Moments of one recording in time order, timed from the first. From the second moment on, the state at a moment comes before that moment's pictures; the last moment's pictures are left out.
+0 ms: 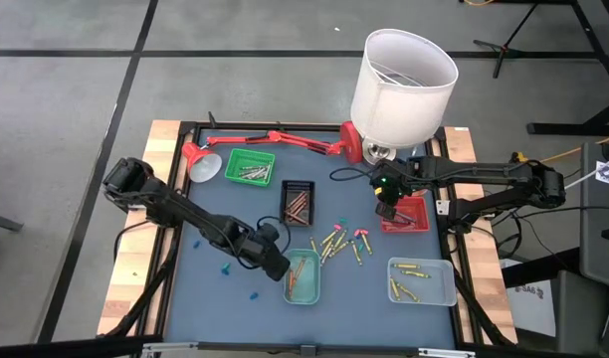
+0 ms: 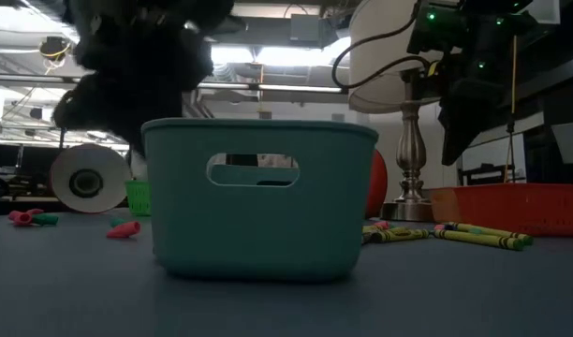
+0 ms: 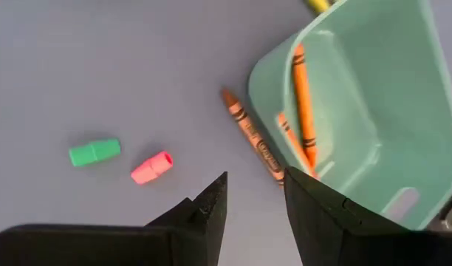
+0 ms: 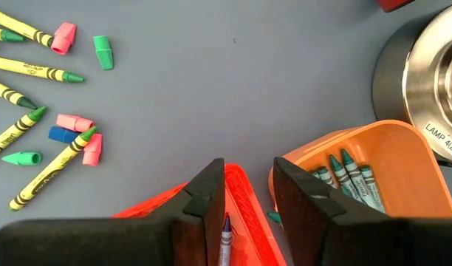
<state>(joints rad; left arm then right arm) -0.39 1.64 1.01 -0.45 -0.11 -1.37 -0.20 1.22 0.84 -0.85 0.09 0.12</state>
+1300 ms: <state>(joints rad) -0.36 1.86 1.01 -0.26 -0.16 -1.49 -0.20 1.22 0.84 -0.81 0.09 0.12</state>
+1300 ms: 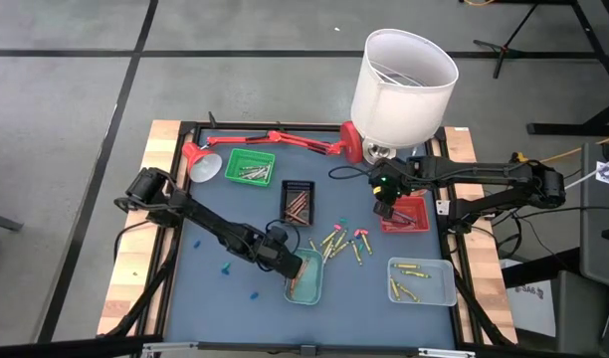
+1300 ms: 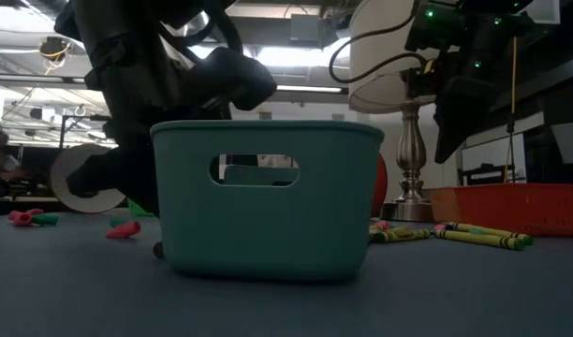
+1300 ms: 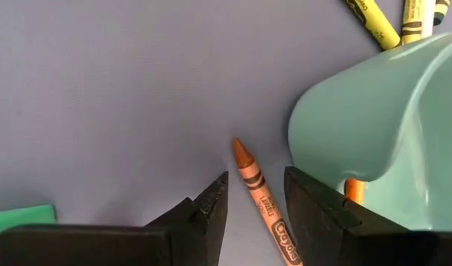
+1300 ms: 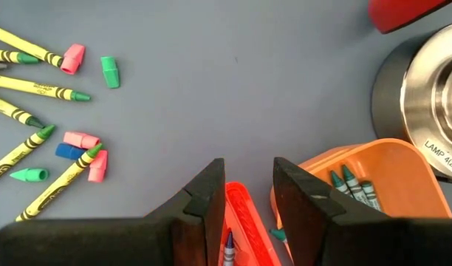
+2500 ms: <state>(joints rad) -0.37 1.82 1.00 -0.38 -0.15 -1.43 -0.20 1.22 0.84 -0.81 0.09 0.12</state>
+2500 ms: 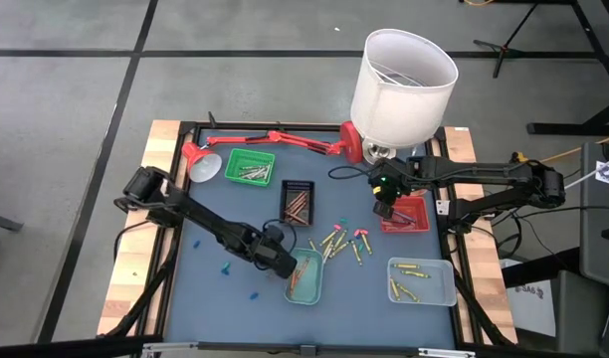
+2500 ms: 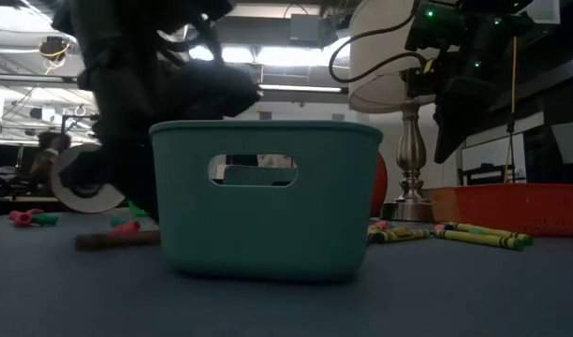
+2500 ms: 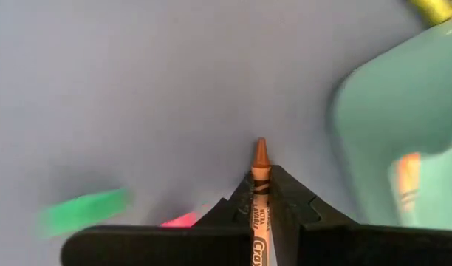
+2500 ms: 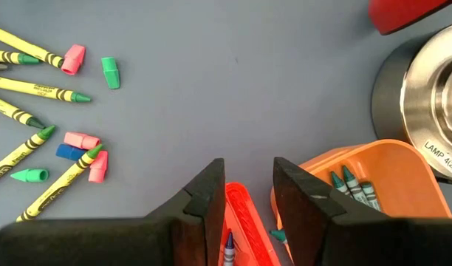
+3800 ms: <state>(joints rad) 0.03 1.59 1.00 -0.22 -0.39 -0.77 0.09 1.22 0.84 -0.47 -0.09 0.18</state>
